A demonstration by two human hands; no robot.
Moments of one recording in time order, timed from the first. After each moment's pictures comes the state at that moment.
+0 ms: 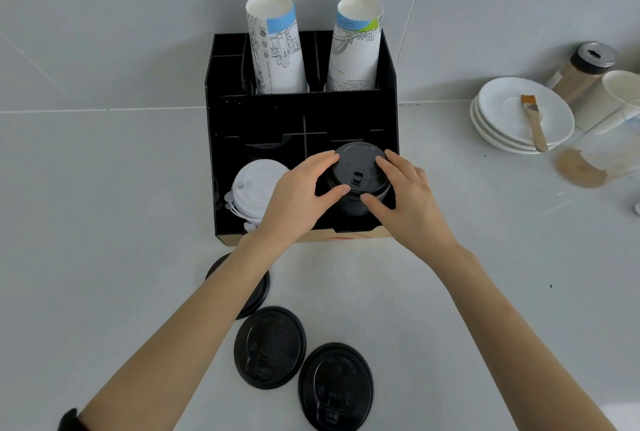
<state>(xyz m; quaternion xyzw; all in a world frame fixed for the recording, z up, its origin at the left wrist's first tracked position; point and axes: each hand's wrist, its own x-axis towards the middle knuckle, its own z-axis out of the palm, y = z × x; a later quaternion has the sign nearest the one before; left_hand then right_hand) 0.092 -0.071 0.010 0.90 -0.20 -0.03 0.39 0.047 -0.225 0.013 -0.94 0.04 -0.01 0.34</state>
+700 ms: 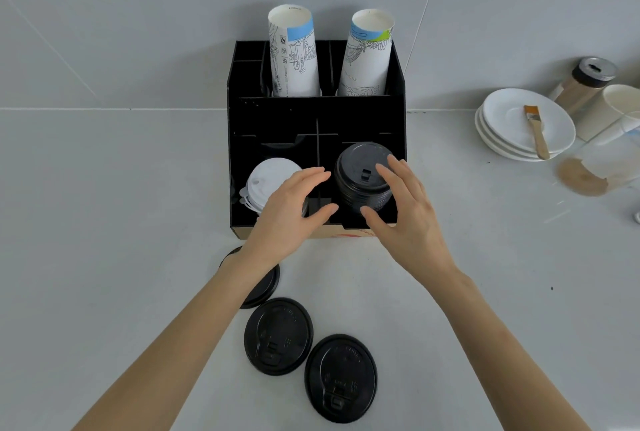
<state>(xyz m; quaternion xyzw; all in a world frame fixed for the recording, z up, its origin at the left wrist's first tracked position) 0.062 -0.038 0.013 0.89 -0.19 -0.03 0.41 0.020 -0.206 0.014 -0.93 0.01 -0.08 0.37</state>
